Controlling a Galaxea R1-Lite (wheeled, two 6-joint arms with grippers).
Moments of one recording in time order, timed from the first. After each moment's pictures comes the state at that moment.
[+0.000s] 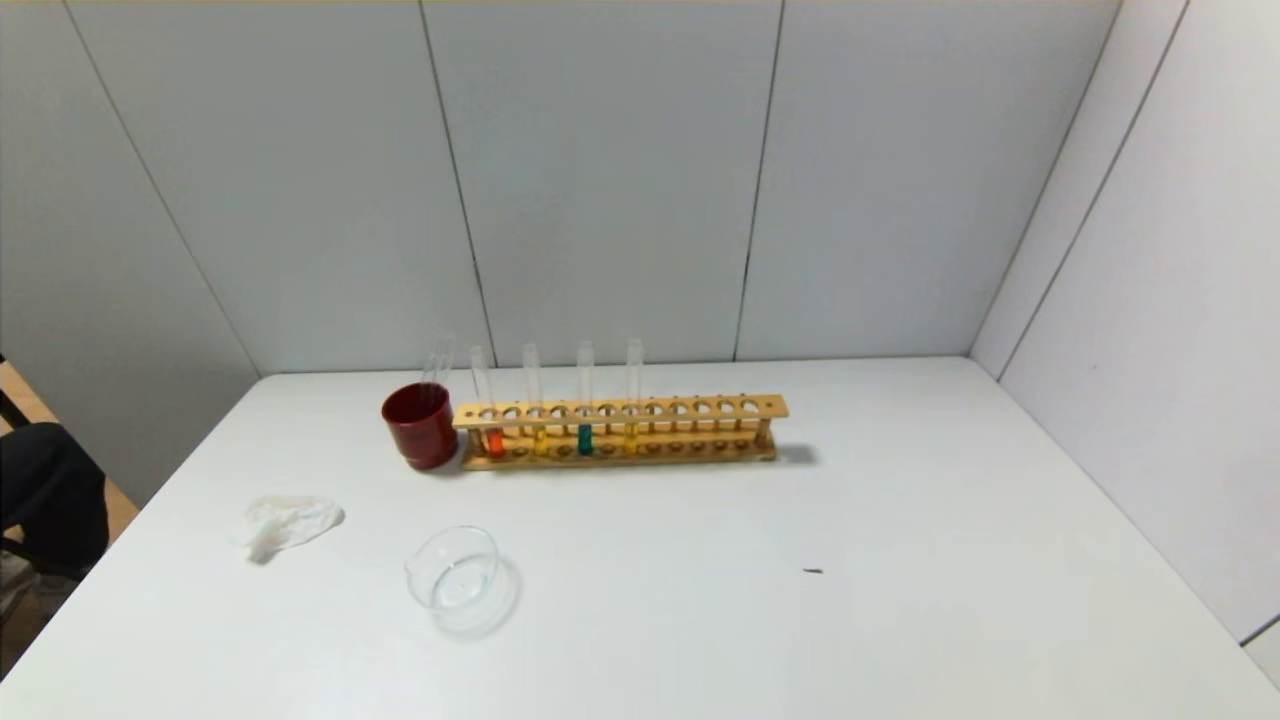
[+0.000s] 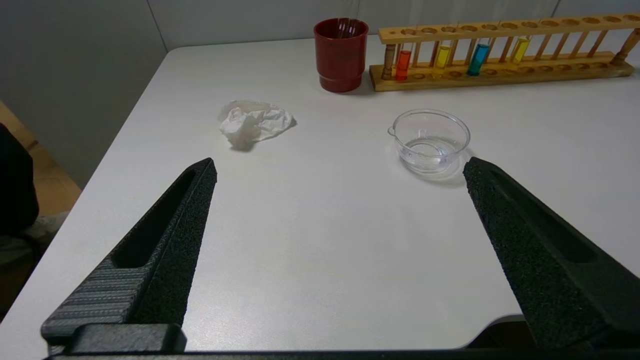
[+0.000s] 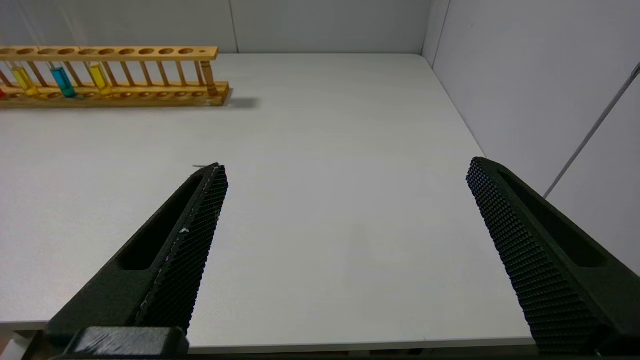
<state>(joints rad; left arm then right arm) 0.00 0.00 0.00 0.01 0.00 0.01 0.00 0.00 0.00 0.00 0.01 0.00</state>
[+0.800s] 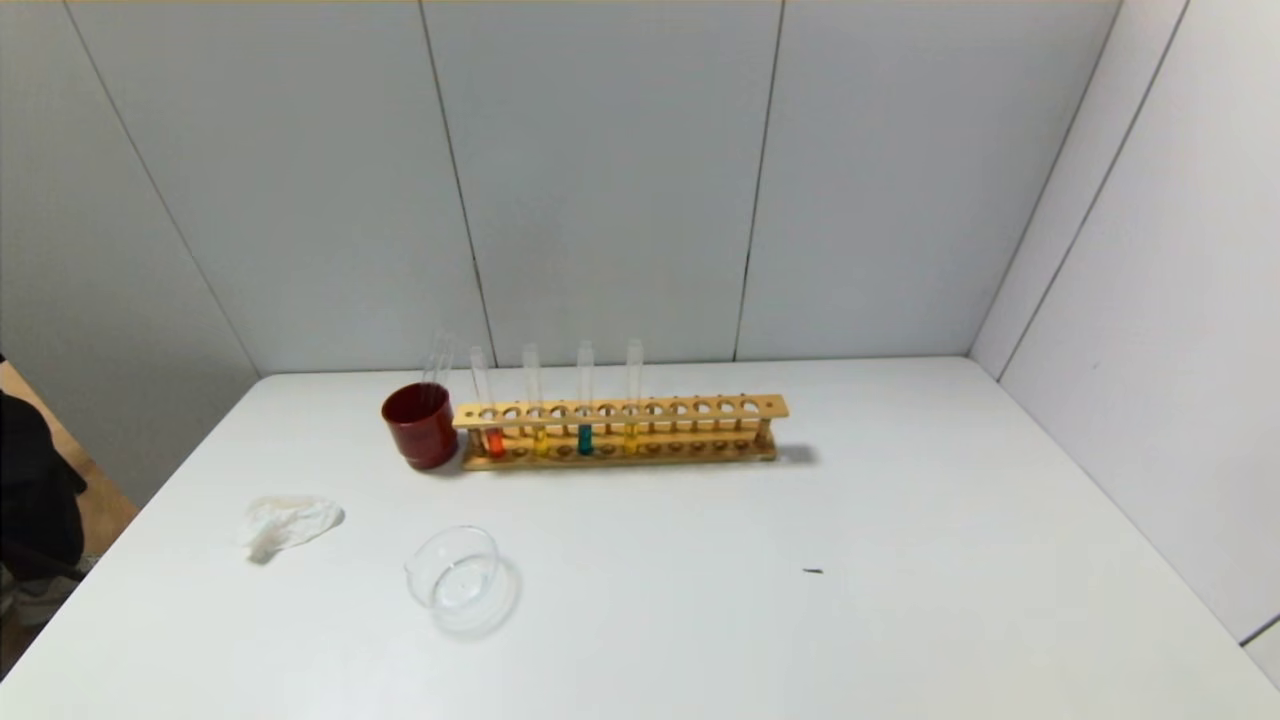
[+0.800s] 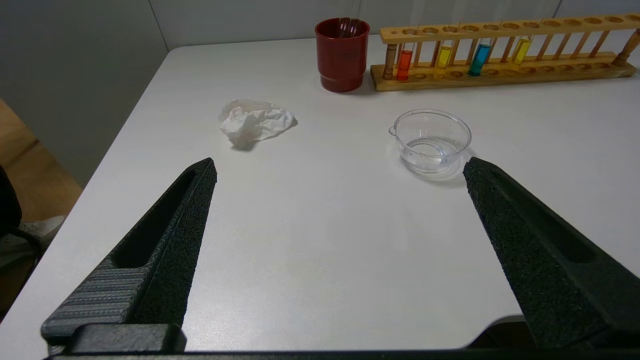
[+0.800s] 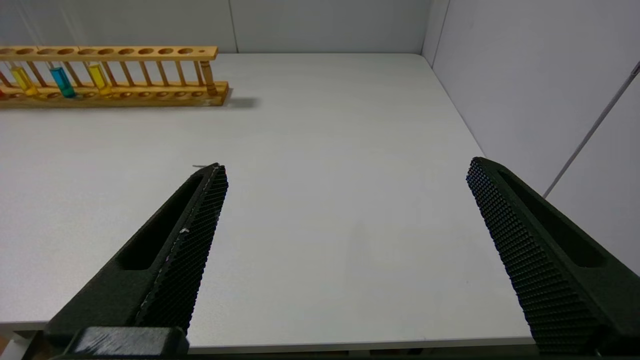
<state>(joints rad) 0.00 0.00 0.00 0.01 0.00 0.01 0.00 0.00 0.00 0.00 0.00 0.00</state>
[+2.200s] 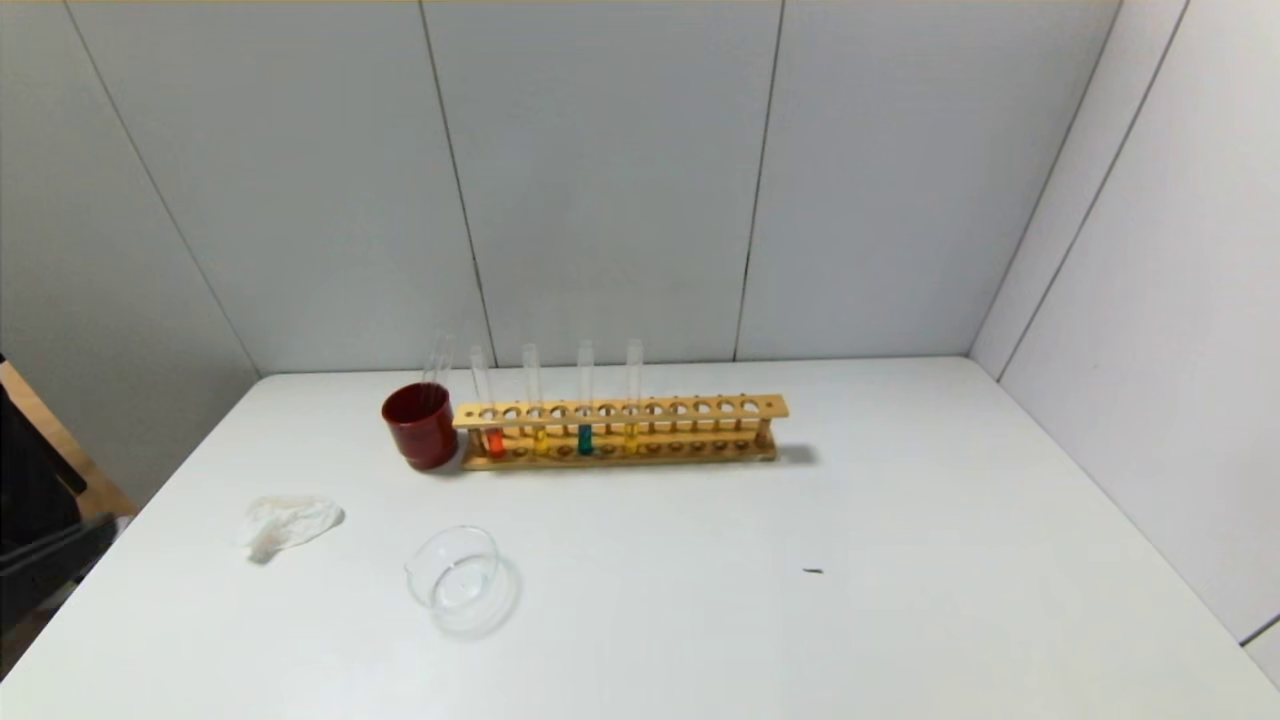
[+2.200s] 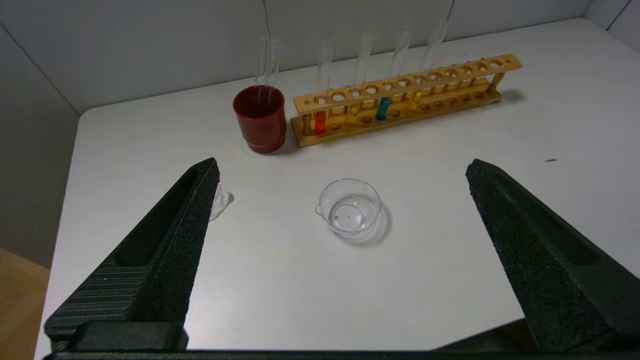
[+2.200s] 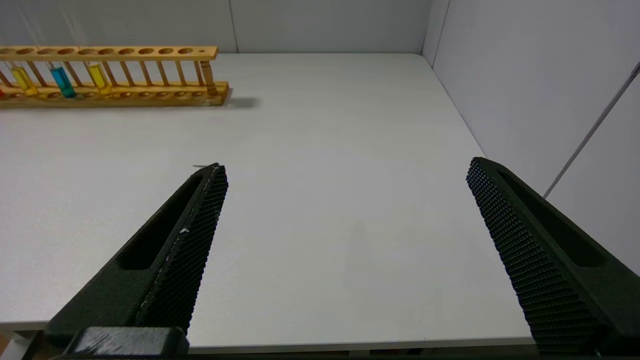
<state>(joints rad) -0.01 0.75 -0.69 0.13 -0.25 0.04 0.00 0.00 0.00 0.00 0.00 0.00</state>
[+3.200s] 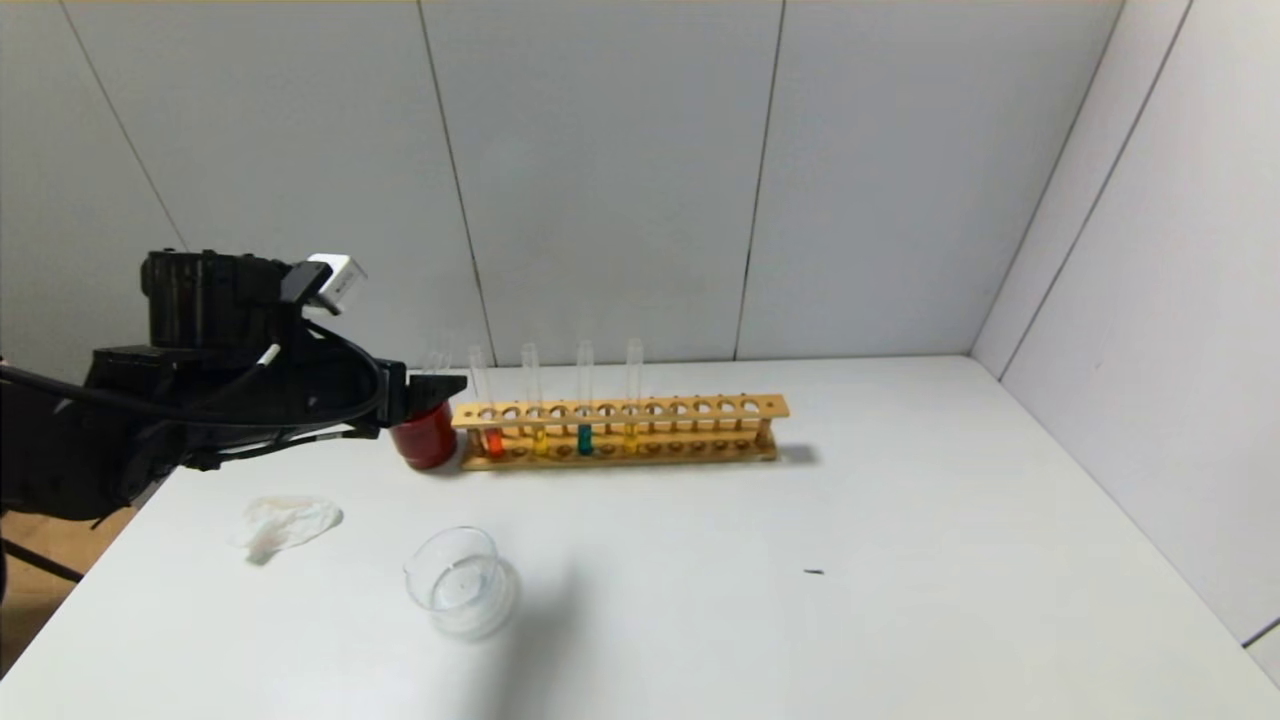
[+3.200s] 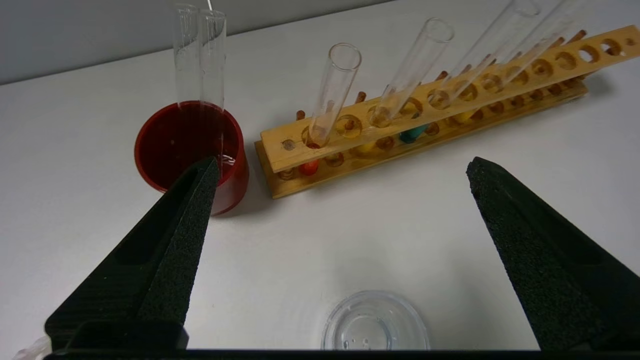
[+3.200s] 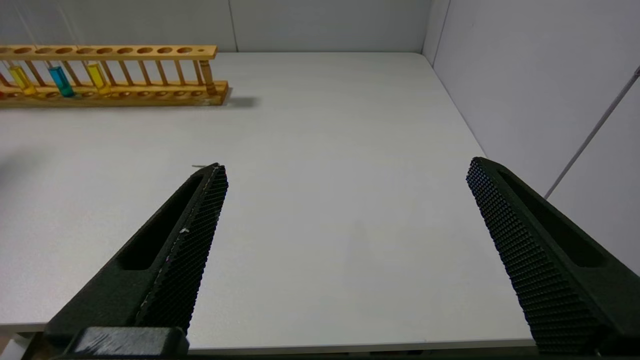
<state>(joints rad) -0.14 1.73 -0.88 -0.46 -0.23 -0.01 0.00 0.00 0.00 0.00 0.00 0.00</state>
